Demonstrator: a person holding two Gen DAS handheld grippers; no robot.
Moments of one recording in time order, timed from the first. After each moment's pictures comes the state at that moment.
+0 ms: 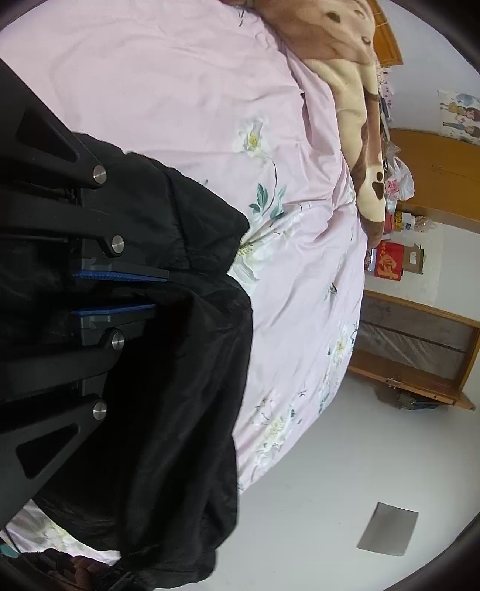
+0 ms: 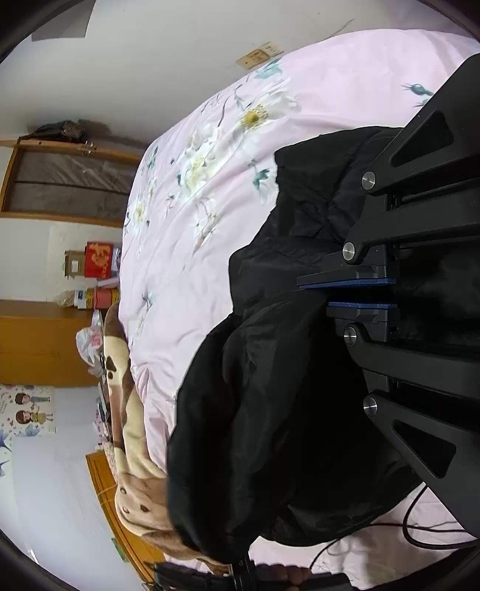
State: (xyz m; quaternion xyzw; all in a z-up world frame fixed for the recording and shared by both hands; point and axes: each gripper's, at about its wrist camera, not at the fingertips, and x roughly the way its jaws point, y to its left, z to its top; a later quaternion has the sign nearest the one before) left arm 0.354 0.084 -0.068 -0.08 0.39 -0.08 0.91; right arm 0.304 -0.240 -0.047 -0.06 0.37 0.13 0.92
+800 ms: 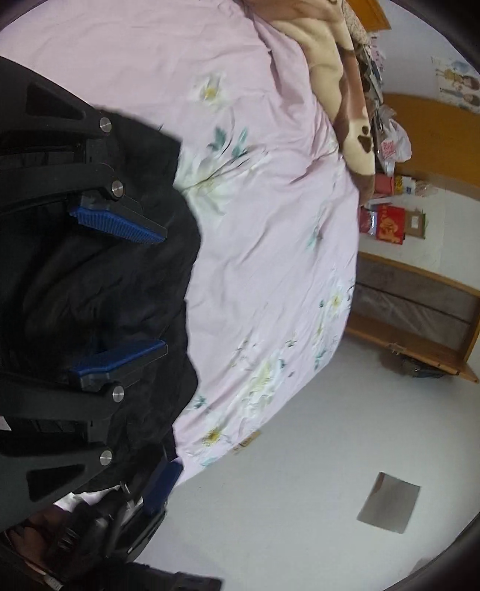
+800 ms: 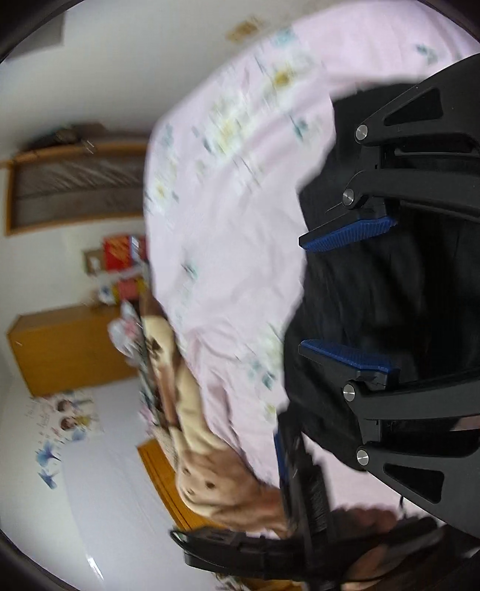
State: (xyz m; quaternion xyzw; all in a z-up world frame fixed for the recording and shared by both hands) left arm 0.384 0.019 -0.004 -0.08 0.40 -0.15 0.90; right arm 0.331 -0.162 0.015 0.04 0.35 0.18 0.92
